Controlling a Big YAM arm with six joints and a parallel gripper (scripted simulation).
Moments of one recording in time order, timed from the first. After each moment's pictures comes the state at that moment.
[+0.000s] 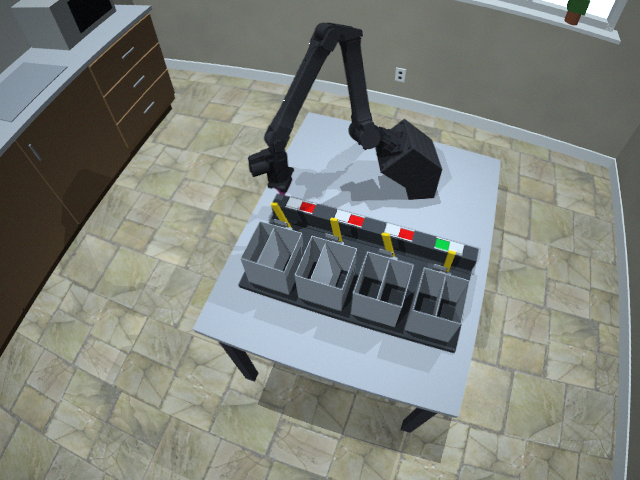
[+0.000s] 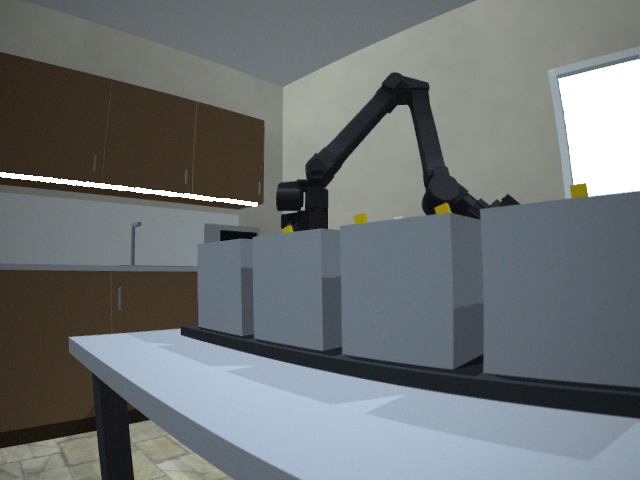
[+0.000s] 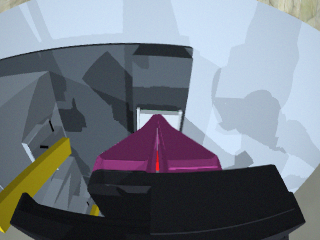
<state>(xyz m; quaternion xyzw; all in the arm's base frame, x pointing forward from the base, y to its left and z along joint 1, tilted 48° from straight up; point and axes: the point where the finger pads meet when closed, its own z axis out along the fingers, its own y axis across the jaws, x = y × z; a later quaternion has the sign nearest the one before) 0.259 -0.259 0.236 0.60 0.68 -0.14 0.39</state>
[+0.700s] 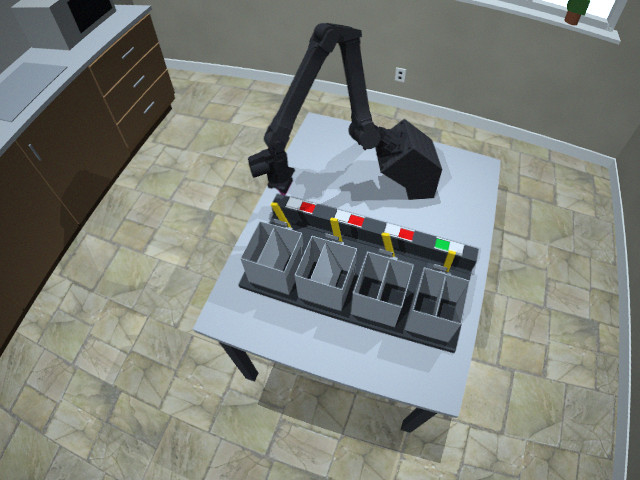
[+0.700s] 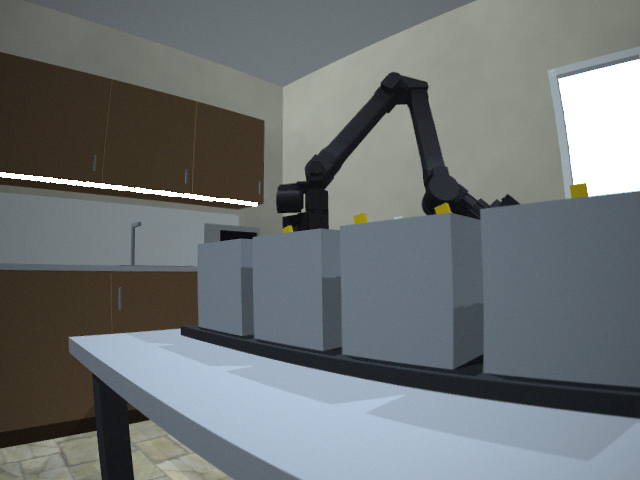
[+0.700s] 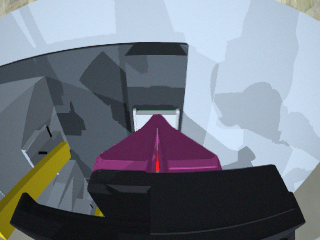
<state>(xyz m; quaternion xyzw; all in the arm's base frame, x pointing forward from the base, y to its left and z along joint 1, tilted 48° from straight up) 0.257 -0.261 0.232 0.62 0.67 -0.14 0.38</state>
